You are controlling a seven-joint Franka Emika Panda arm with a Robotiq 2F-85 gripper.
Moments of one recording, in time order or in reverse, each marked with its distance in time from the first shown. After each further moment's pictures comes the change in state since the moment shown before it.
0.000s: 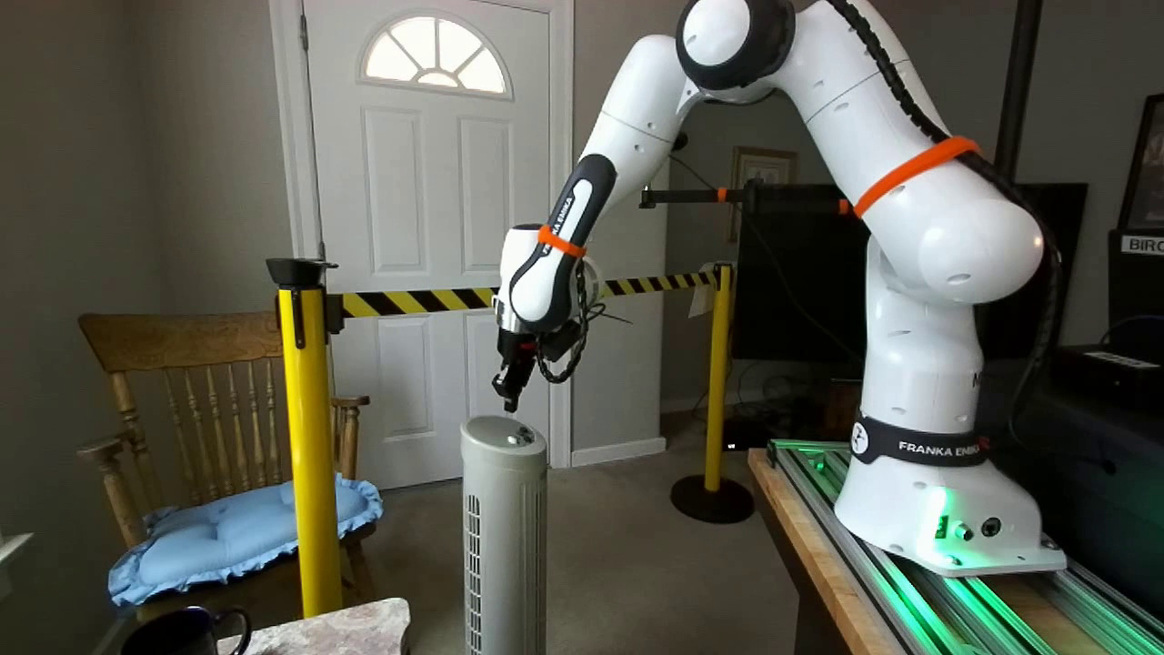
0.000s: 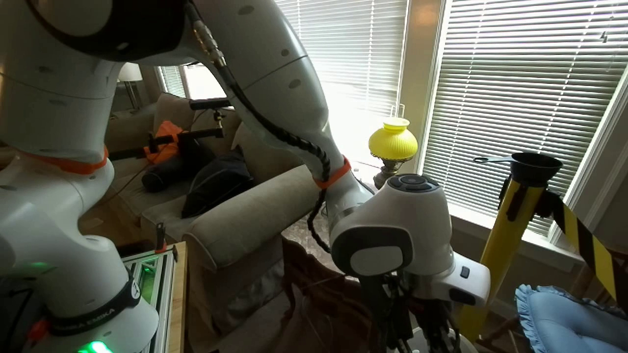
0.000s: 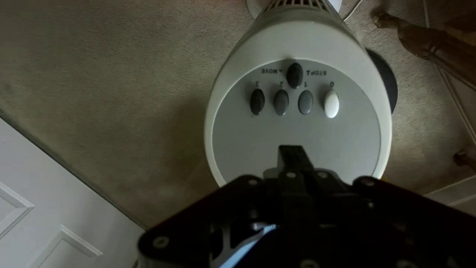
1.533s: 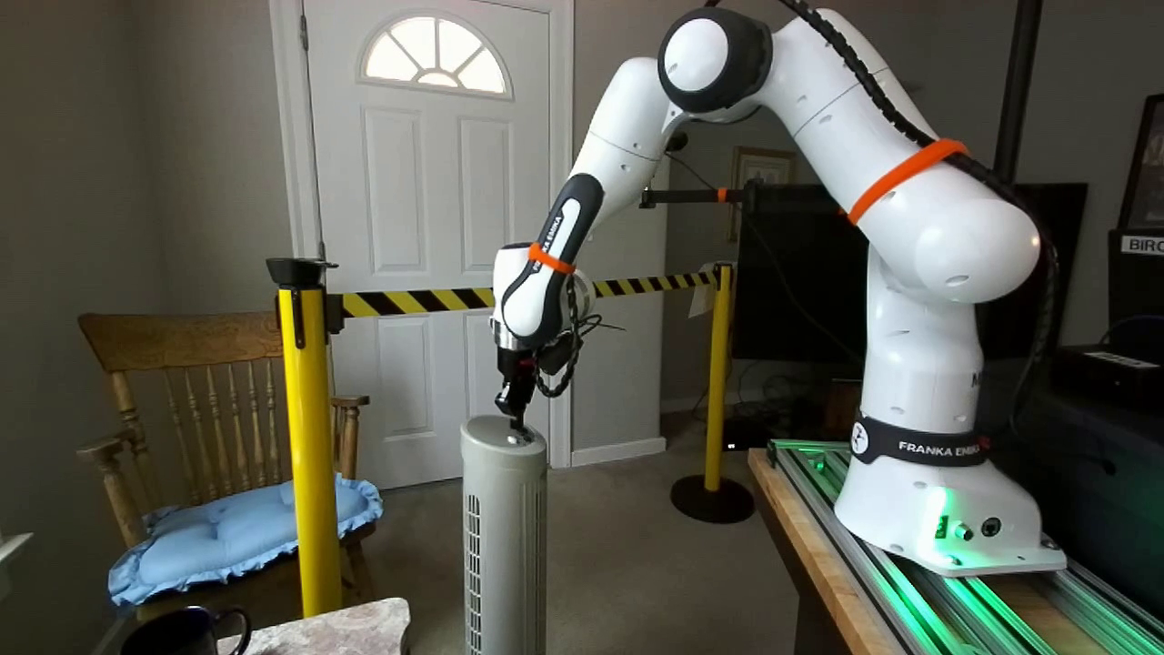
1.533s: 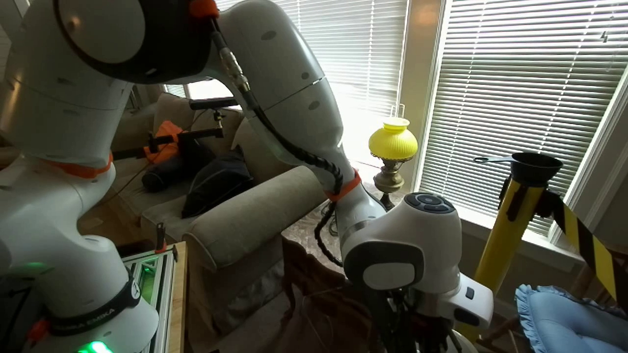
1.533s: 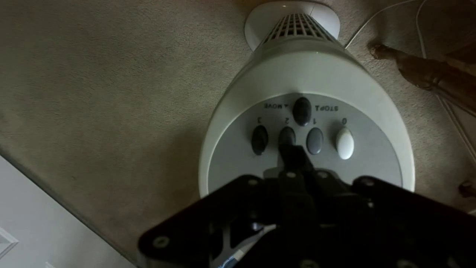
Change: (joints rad) arm -0.027 0.088 0.020 0.082 -0.004 -0.093 0.000
